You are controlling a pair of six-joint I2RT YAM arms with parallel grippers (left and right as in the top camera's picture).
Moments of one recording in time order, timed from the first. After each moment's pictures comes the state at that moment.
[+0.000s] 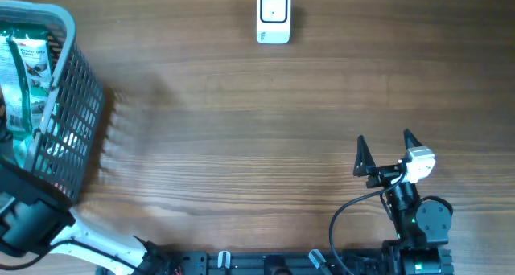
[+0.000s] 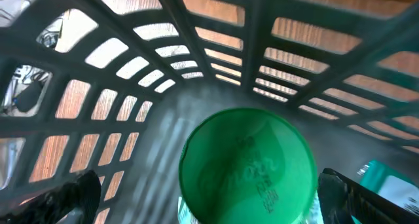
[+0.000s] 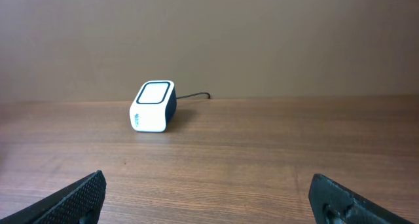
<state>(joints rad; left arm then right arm) 0.85 1.98 1.65 -1.04 -0.52 -0.87 0.04 0.02 0.01 0.00 -0.12 0.09</state>
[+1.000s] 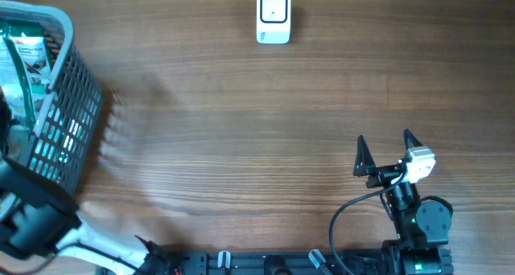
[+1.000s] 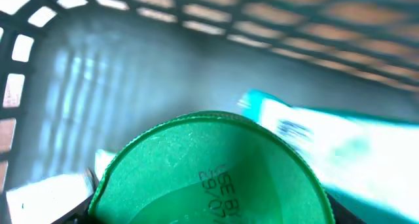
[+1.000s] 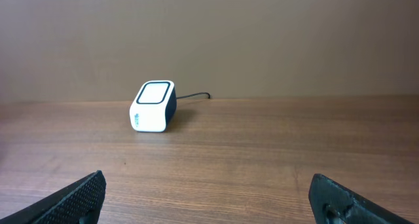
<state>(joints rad) 0.79 1.91 1.65 -0.98 -0.23 -0.82 0.04 0.02 0.01 0.00 -0.12 0.09</state>
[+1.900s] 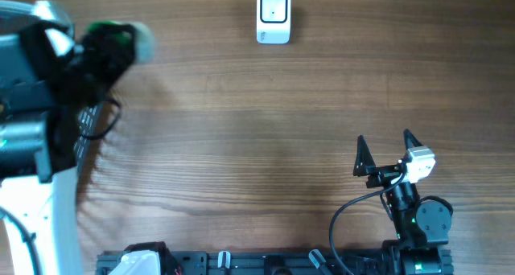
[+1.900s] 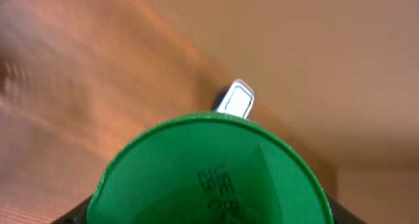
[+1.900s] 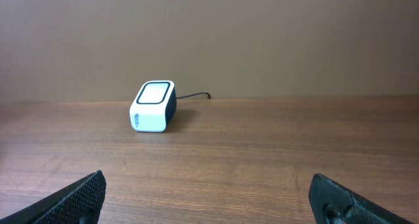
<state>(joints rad) 0.08 1.26 1.65 -1.02 0.24 -0.69 0.04 0.02 0.01 0.00 -0.12 0.09</state>
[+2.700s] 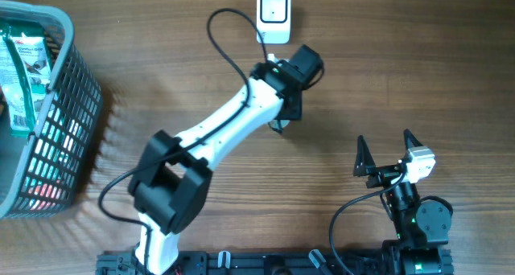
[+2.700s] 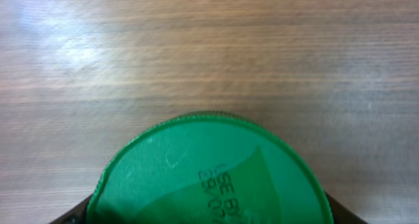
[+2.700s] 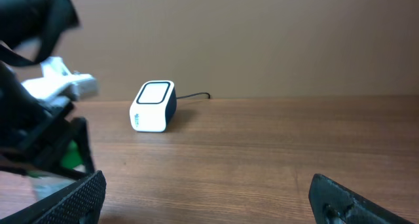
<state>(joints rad) -0.74 2.03 1.65 -0.94 -0.20 -0.66 0.04 0.02 0.01 0.00 -0.12 0.09</state>
